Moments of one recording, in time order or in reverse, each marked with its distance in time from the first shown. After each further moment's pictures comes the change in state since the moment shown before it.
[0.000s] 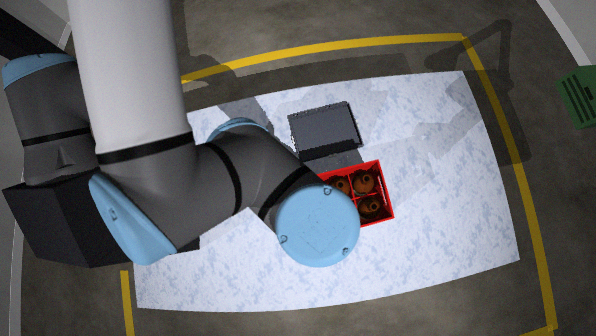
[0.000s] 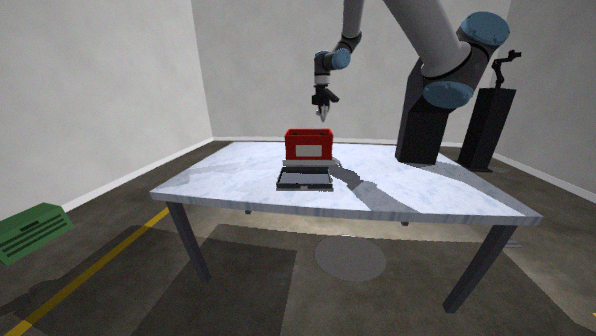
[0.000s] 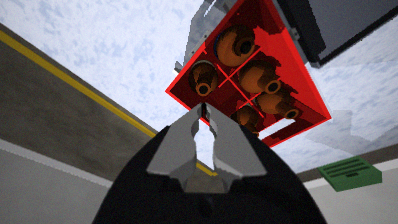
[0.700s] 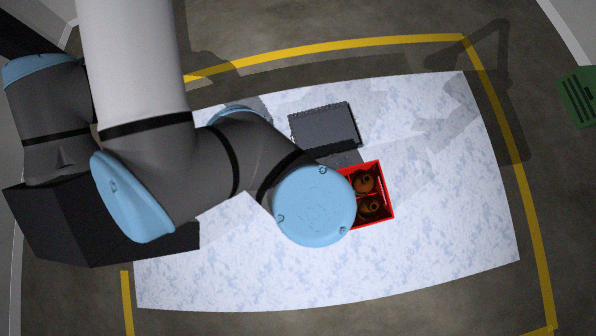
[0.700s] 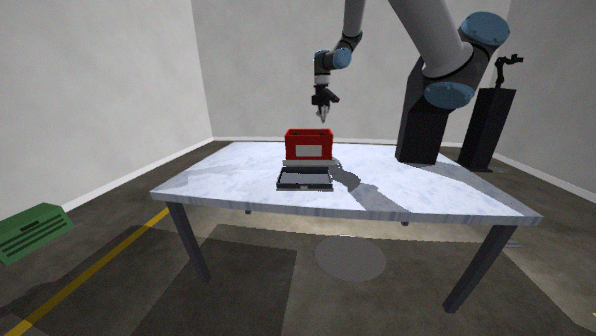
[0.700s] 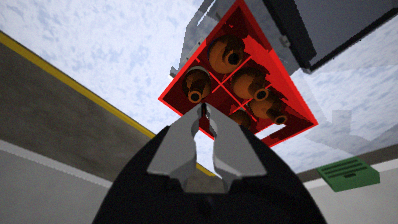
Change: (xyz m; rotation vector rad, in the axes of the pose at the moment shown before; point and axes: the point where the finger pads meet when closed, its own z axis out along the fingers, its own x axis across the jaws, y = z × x) arm 0.017 -0.015 0.000 0.000 0.000 0.000
